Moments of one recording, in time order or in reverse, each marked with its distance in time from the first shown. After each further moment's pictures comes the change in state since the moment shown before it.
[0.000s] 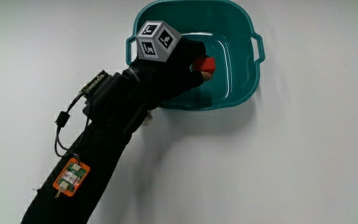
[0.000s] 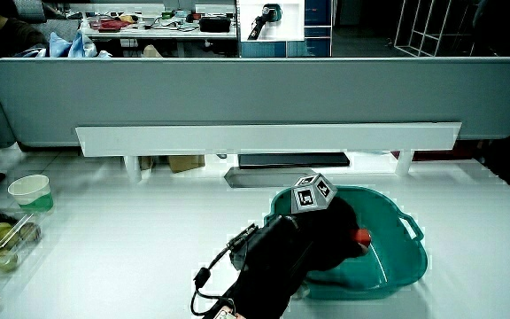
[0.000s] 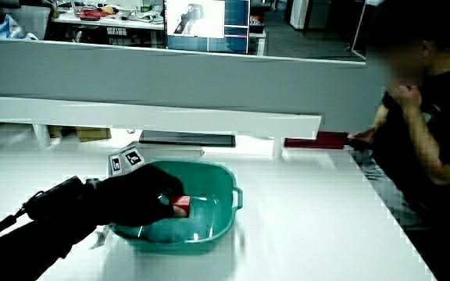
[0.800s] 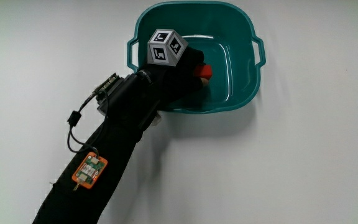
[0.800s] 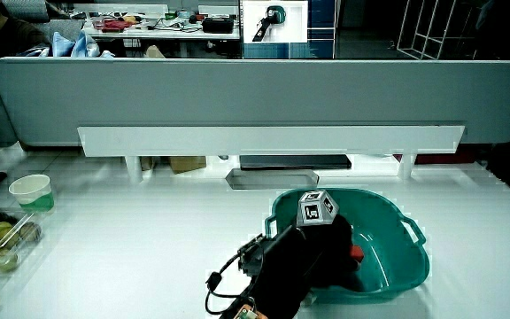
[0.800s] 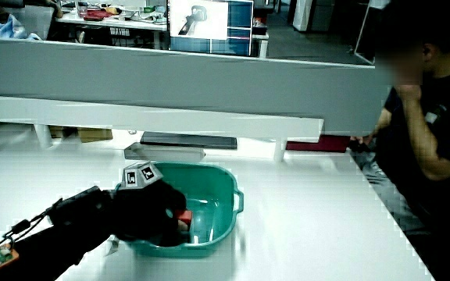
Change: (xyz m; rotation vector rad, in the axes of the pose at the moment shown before) arm -0.013 0.021 -0.032 -0.052 0.054 0.076
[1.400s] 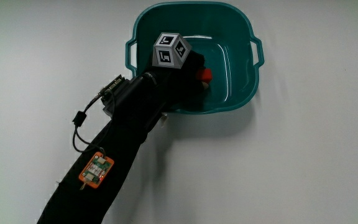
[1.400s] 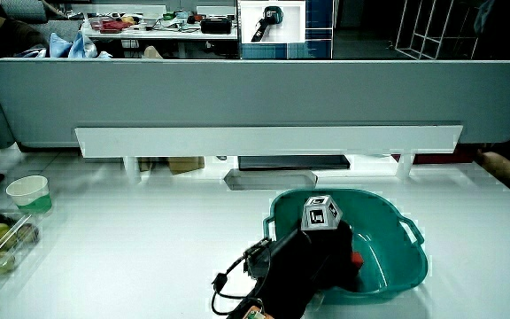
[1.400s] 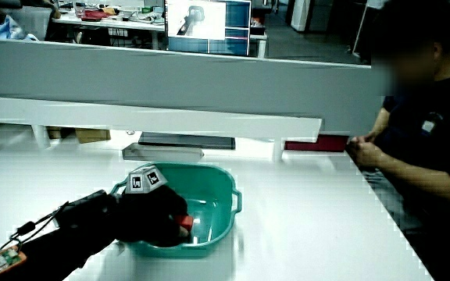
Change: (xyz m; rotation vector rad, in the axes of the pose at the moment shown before) arm 0.003 0.005 -0.009 -0.041 0.062 0.047
